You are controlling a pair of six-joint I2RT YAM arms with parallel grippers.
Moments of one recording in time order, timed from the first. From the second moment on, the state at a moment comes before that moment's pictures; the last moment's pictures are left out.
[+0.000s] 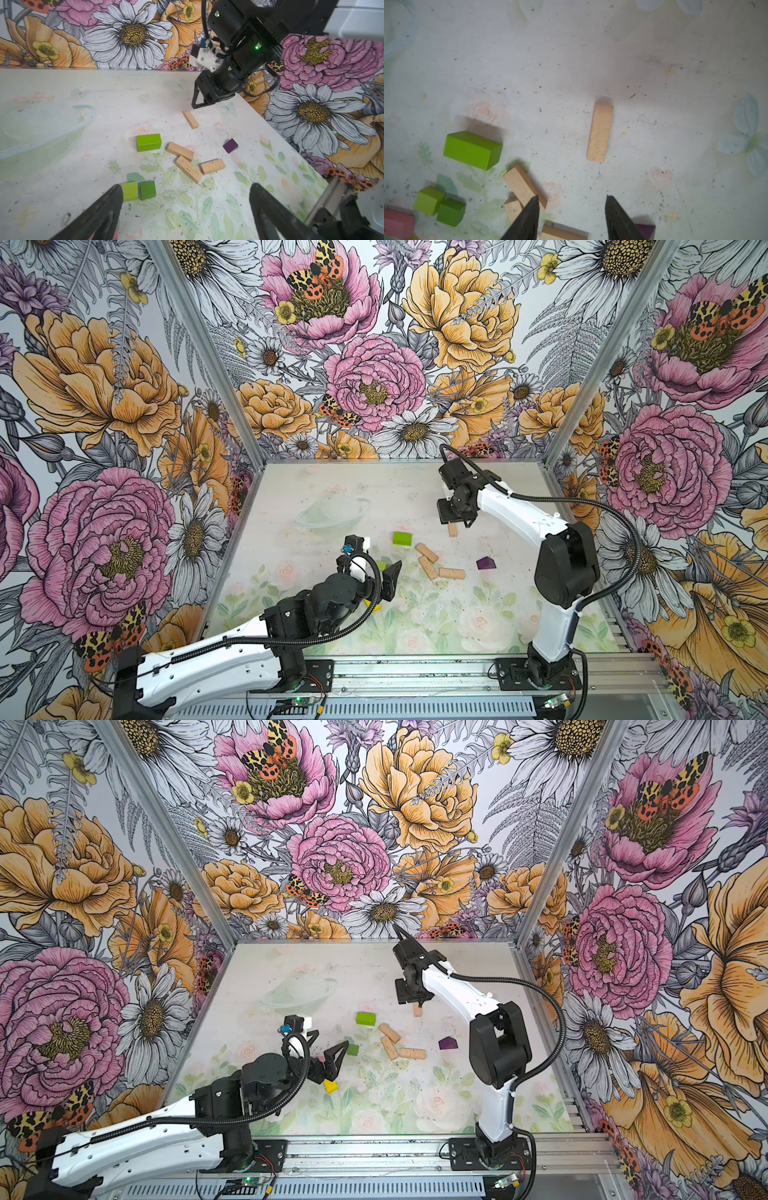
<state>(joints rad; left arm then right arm) -1.23 0.71 0.58 -0.17 -0.56 -0.51 0.47 1.85 1.58 -0.96 0.03 0.27</state>
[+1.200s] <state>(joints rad) -1.59 0.43 0.46 -0.36 -0.77 -0.75 0.60 2.01 1.42 -0.73 -0.09 0.32</state>
